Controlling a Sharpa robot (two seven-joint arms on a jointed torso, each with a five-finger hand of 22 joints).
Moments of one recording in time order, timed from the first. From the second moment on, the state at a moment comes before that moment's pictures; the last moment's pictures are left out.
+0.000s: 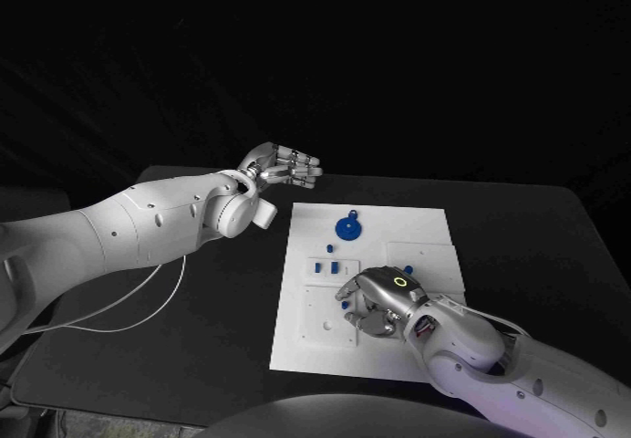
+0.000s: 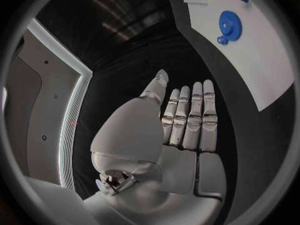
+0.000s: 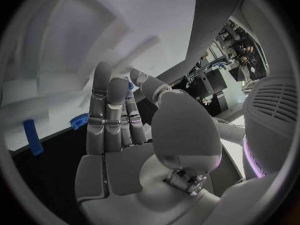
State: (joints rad) left arm 1.21 -0.66 -0.11 1.12 -0.25 -0.20 0.34; left_hand 1.42 0.00 -0.01 -0.09 0.10 1.03 0.14 0.07 0.06 1.10 0.14 0.06 0.06 1.12 0.13 0.06 0.07 0.09 1.08 0.12 0.08 0.11; right arm 0.63 -0.69 0.24 1.68 -1.95 -0.27 -0.19; right_hand 1.30 -0.22 0.49 -0.21 0.16 1.11 0.09 0.06 0.07 1.10 0.10 0.06 0.06 1.43 -0.02 0.86 0.58 0.15 1.41 -0.05 0.46 0.50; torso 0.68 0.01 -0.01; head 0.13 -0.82
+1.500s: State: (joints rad) left arm 1.21 -0.66 -0.11 1.11 -0.25 -0.18 0.34; left_hand 1.42 0.00 -0.01 -0.09 0.10 1.03 0.14 0.07 0.06 1.10 0.14 0.06 0.06 1.12 0.13 0.06 0.07 0.09 1.08 0.12 0.08 0.10; right arm 0.64 -0.86 0.49 1.71 -1.86 -0.07 -0.24; right_hand 1.34 -0.20 0.28 -0.14 0.07 1.05 0.07 0.06 0.07 1.10 0.10 0.06 0.06 1.43 -0.02 0.88 0.58 0.15 1.46 -0.04 0.34 0.43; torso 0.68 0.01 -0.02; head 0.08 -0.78
